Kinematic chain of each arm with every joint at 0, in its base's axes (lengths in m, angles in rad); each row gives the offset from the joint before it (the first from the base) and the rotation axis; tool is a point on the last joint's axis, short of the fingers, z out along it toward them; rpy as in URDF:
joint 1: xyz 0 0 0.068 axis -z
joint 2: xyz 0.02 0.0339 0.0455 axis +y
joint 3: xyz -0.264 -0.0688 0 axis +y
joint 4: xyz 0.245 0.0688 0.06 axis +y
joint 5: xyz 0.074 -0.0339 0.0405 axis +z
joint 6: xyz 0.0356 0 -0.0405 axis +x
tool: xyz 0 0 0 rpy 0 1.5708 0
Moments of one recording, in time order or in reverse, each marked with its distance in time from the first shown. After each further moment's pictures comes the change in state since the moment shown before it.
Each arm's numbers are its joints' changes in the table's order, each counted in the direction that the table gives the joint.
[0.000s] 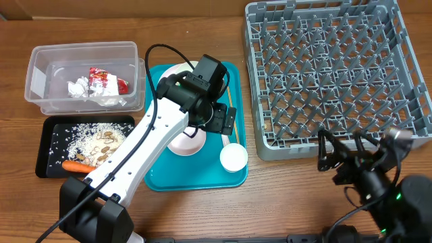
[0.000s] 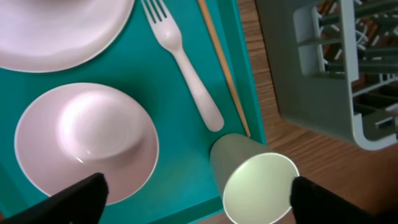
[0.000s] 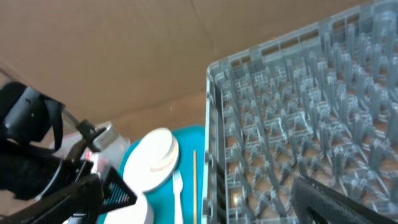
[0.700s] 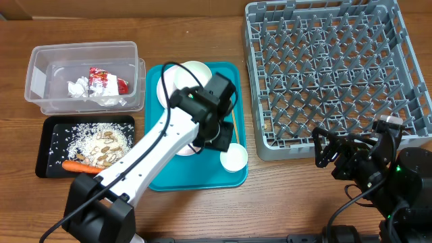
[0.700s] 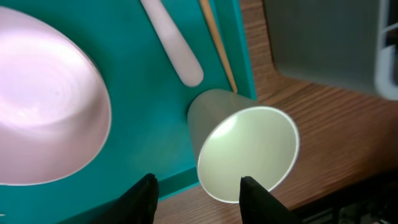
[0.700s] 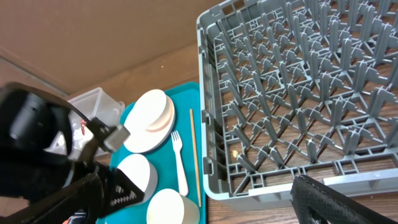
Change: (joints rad) left arm 0.073 0.000 0.131 -0.010 -0.070 -0.040; right arm 0.000 0.151 -0.133 0.198 0.036 -0.002
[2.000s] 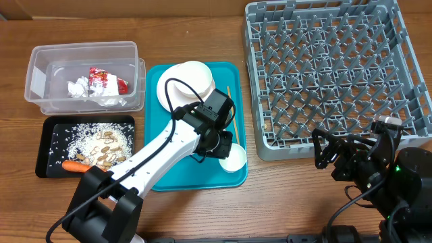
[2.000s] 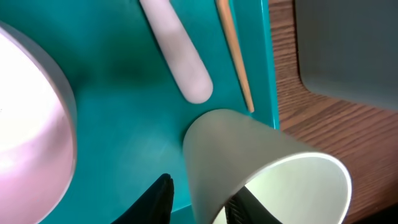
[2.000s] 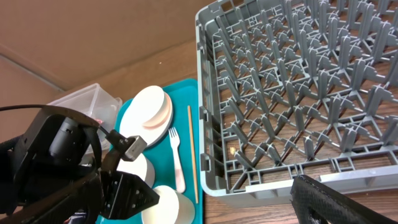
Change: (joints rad) left arm 0.006 0.000 0.204 -0.259 -0.014 -0.056; right arm 0.000 0.000 0.000 0.013 0.000 -0.014
